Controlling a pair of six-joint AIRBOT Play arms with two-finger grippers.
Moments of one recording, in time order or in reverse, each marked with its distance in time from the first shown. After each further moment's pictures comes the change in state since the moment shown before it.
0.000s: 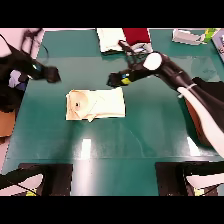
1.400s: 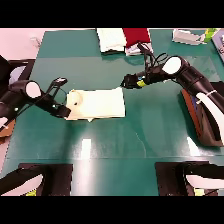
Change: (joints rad) left arm -0.044 0.117 -0.479 0.056 0.109 0.082; right arm -0.077 0.113 -0.138 0.002 -0.010 0.000
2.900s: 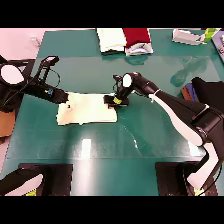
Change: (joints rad) left arm 0.023 0.031 0.189 -0.184 0.009 0.054; right arm 0.218 -0.442 0.253 -0.179 0.177 0.494
